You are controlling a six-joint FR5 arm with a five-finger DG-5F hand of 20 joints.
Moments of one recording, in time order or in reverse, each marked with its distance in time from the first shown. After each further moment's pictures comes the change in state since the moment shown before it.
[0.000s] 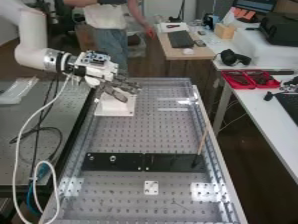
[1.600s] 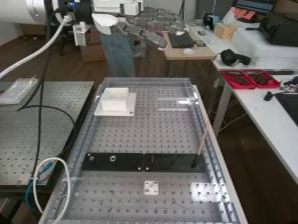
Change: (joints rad) arm -0.467 0.018 0.499 -0.298 -0.458 -0.205
